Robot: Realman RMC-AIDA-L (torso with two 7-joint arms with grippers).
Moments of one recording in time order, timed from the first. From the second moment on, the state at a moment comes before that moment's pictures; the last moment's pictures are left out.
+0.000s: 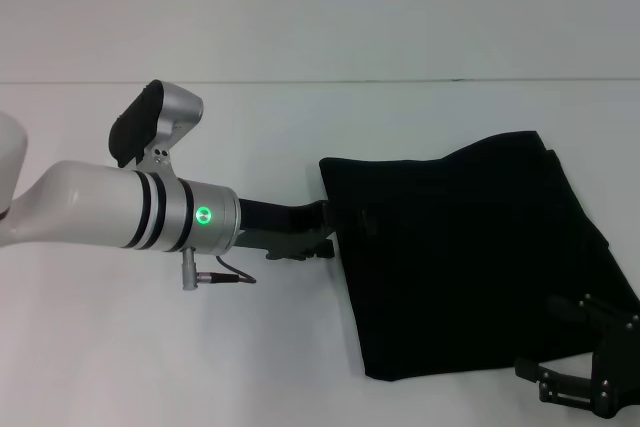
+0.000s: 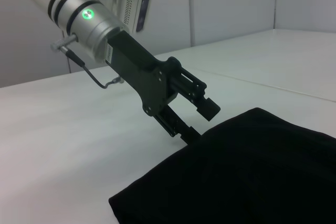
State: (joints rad) left arm -0.84 -2.11 0.99 0.36 2.02 1.03 -2.51; right arm 0.30 2.09 -0.46 -0.50 -2.08 -1.53 0.87
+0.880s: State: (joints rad) left arm -0.86 -2.15 1.03 0.39 2.01 0.99 -2.44; right arm 0.29 2.09 -0.45 -0.50 -2.07 -1.54 0.88
